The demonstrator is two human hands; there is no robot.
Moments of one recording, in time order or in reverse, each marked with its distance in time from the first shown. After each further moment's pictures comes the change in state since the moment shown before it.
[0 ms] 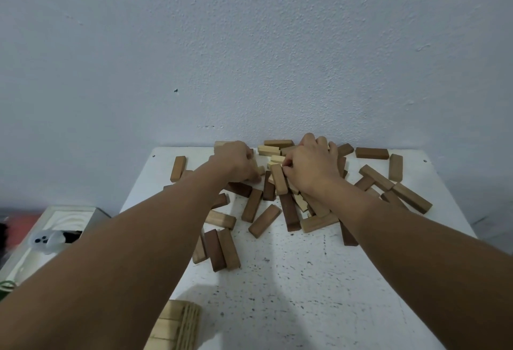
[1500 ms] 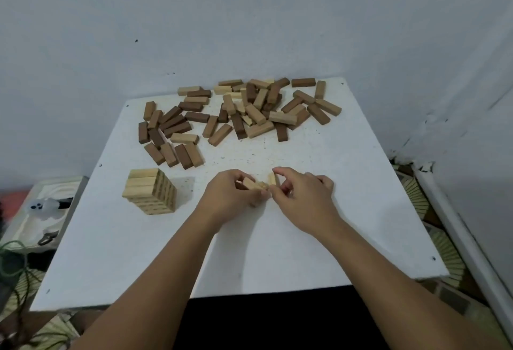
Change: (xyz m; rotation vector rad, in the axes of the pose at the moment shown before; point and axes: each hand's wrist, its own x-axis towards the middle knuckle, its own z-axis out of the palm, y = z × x) left_hand -0.252 0.026 0.150 -0.701 -0.038 0.027; right_hand -0.296 0.045 0.027 0.474 0.118 0.089
